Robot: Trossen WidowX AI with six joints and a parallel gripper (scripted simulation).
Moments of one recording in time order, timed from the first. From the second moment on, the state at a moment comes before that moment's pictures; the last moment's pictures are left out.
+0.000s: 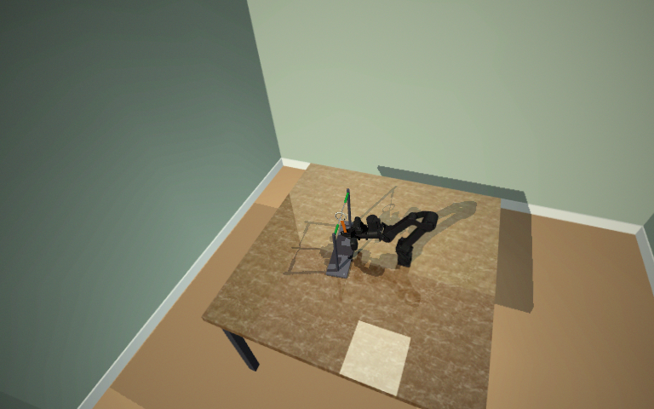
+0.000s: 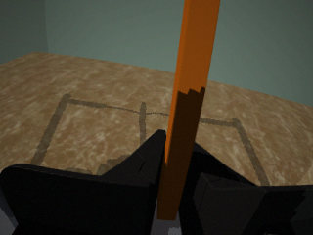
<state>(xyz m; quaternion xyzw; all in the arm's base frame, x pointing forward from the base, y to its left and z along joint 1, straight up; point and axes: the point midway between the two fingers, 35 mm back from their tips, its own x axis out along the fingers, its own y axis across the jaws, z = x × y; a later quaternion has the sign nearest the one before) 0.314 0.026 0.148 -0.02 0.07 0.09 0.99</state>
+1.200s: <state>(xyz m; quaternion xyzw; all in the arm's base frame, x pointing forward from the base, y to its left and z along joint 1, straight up) 0.291 0.072 0.158 0.02 0.13 0.07 0.99</state>
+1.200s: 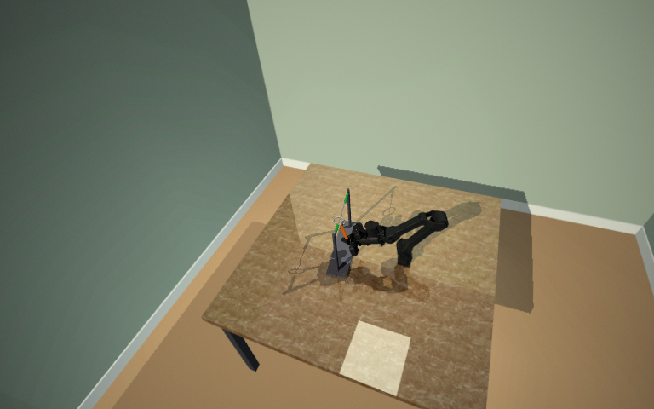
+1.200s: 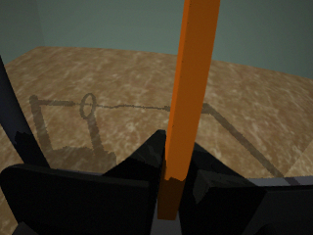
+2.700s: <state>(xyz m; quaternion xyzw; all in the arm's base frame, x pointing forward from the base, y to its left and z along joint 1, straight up) 0.285 0.110 0.158 -0.01 0.12 0.08 0.99</state>
